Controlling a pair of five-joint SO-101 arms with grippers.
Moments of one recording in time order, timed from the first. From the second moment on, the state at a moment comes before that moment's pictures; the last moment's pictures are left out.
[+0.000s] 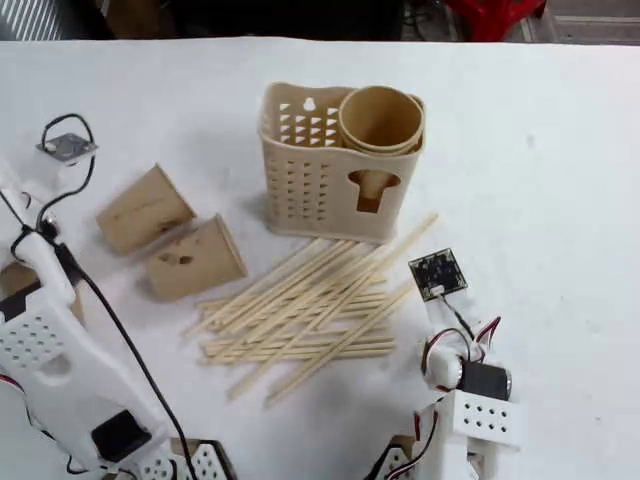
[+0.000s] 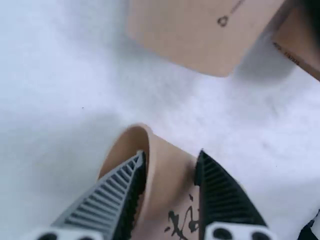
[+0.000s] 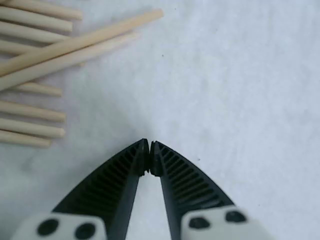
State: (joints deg) left arm -42.6 36.7 -28.6 101.6 -65.7; right arm 8.7 -74.1 90.4 55.1 32.5
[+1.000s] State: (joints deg) left arm -45.9 1.5 -28.7 101.9 -51.2; right arm 8.7 -74.1 90.4 55.1 32.5
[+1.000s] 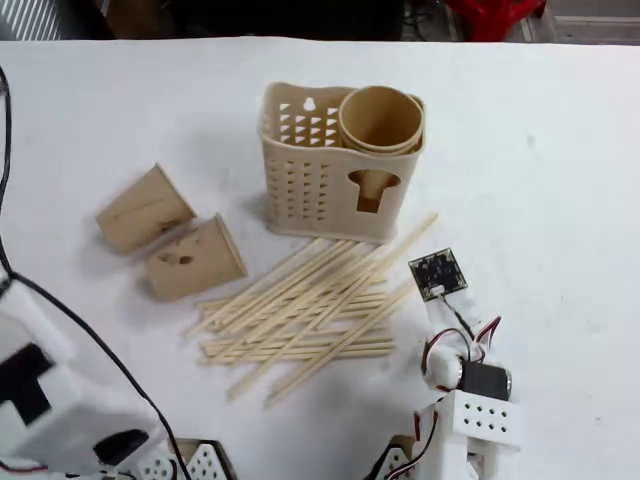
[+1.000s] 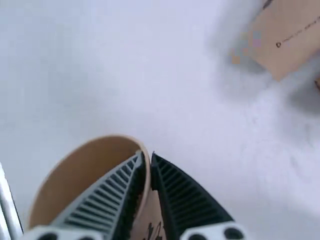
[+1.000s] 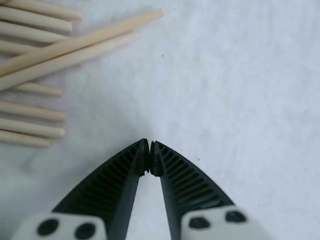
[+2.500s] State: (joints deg) left arm 30.6 4.7 -28.7 49.2 -10.3; right arm 7.9 -74.1 90.5 55.1 32.5
